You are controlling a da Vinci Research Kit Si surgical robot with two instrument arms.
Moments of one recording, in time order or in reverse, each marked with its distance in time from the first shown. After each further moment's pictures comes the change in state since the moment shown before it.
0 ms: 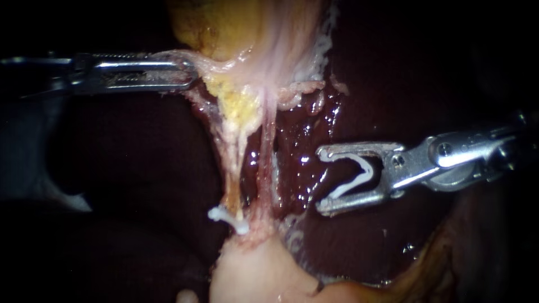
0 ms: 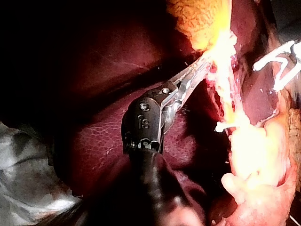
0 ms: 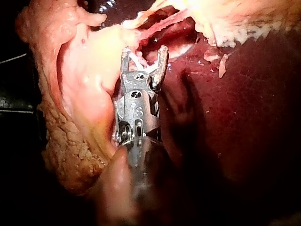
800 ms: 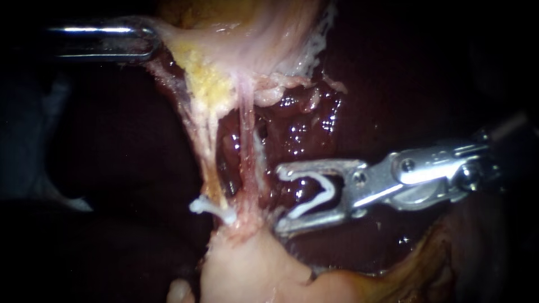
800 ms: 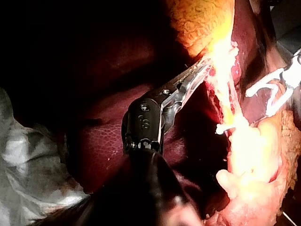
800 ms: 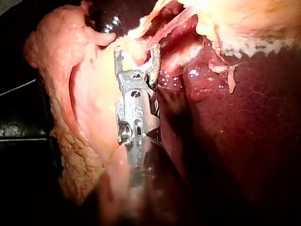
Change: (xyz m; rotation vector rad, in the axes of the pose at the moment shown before) right arm 0.004 -0.002 0.007 0.077 0.074 0.102; left arm 0.006 0.002 -0.005 0.013 0.043 -0.003
